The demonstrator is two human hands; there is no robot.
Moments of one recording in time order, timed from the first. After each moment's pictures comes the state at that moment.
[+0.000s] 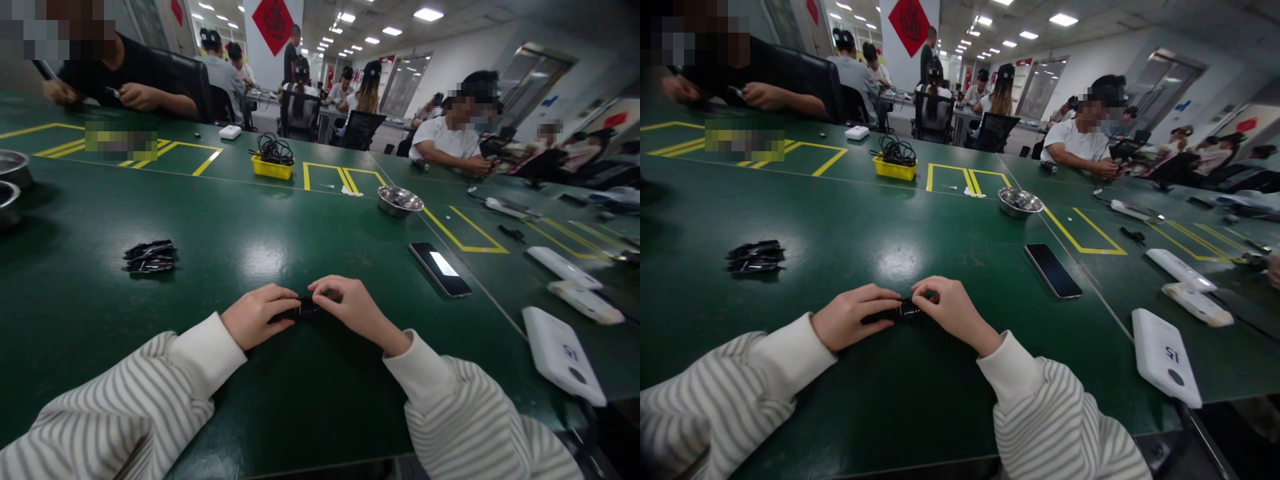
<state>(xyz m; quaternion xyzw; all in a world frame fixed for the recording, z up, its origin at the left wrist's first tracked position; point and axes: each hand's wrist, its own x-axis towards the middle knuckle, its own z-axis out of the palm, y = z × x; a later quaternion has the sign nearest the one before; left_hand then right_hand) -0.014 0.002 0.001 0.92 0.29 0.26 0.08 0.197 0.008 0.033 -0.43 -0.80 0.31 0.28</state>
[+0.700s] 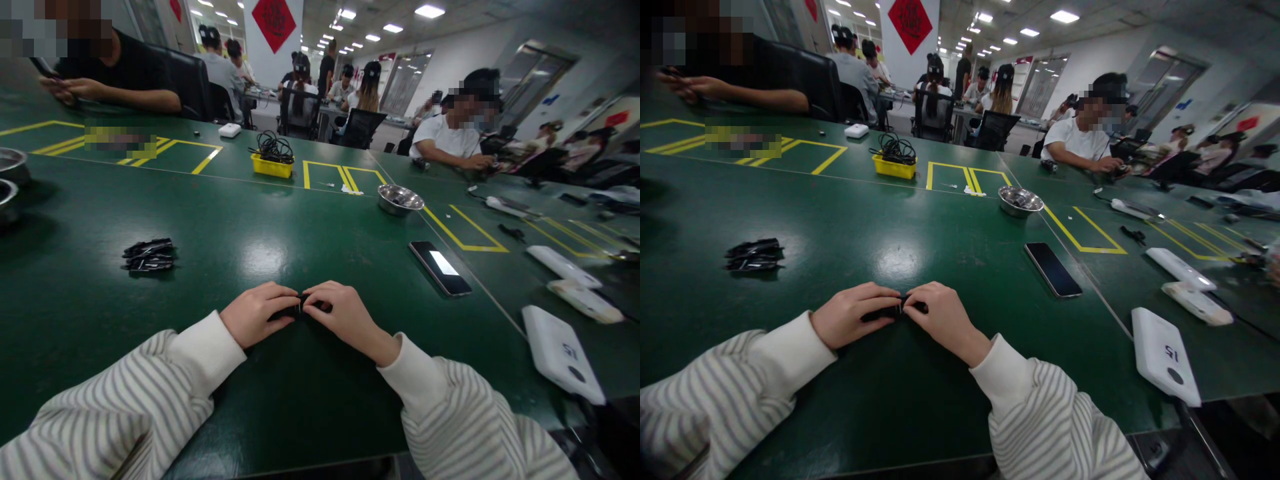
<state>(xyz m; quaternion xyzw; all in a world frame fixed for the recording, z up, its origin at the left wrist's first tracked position) -0.014 0.003 0.001 0.92 0.29 0.25 0.06 0.185 0.000 0.020 -0.42 -0.85 0.20 0.25</state>
